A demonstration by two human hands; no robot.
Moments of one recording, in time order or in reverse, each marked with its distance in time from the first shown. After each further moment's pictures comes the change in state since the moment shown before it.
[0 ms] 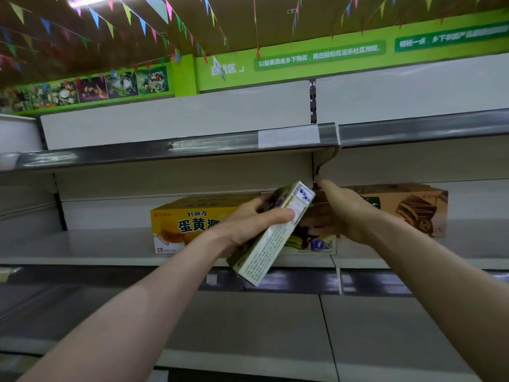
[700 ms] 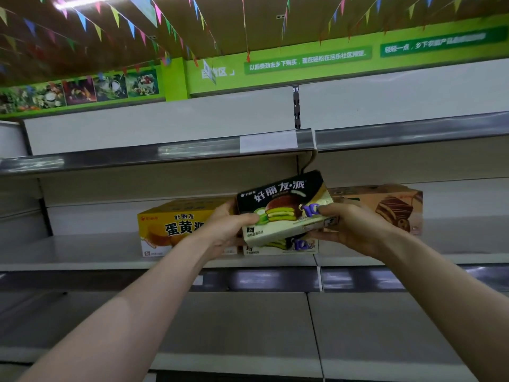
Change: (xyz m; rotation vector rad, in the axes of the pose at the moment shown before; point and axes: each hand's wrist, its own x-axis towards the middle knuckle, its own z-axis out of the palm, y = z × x) left_hand -0.001 0.001 0.006 -0.456 0.202 -0.180; right_hand -0.011 0.025 -0.046 0.300 -0.080 -0.034
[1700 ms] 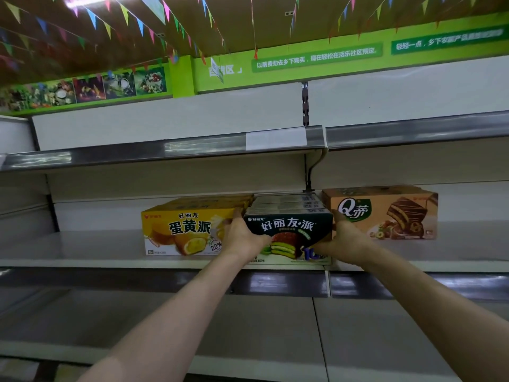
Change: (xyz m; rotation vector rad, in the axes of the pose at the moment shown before) left_hand 0.032 -0.041 0.021 0.543 0.338 0.078; right_hand 0.024 0.034 0.003 -0.847 0.083 -0.110
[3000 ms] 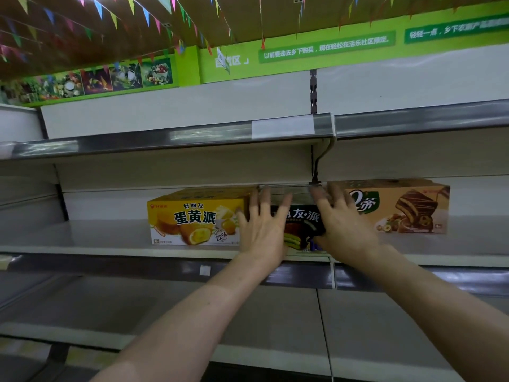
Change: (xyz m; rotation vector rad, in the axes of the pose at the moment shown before) left_hand -0.026 0.008 0.019 0.891 0.071 0.477; right_hand -0.004 -0.014 0.012 -0.765 0.159 -0.228
